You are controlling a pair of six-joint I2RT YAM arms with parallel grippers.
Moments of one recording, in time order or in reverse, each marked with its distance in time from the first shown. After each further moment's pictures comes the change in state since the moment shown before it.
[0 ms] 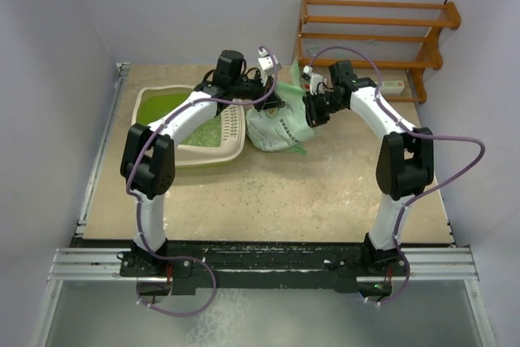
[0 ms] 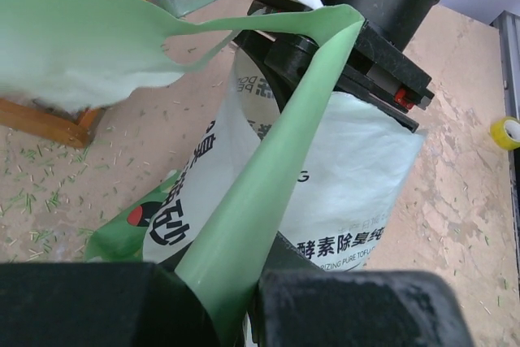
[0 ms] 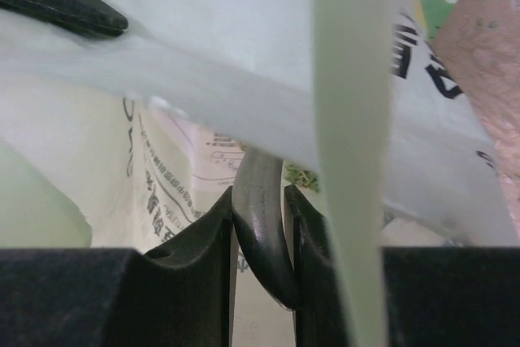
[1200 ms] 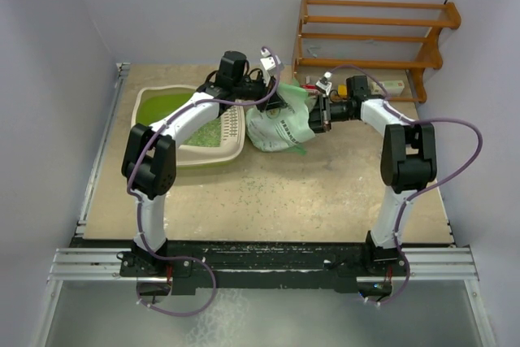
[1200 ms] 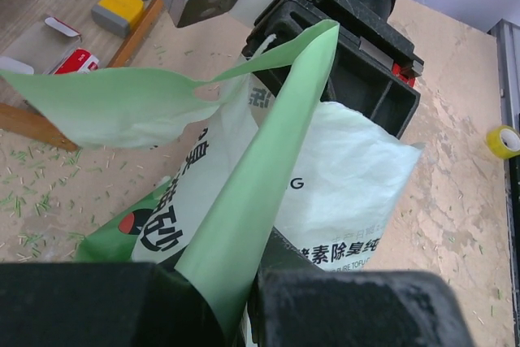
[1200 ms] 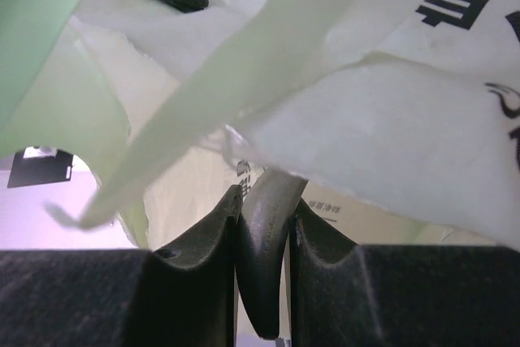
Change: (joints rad) left arm -0.016 0.004 0.000 0.016 -0.025 -0.034; right arm -0.139 0.063 -0.183 0.278 -0.641 0.269
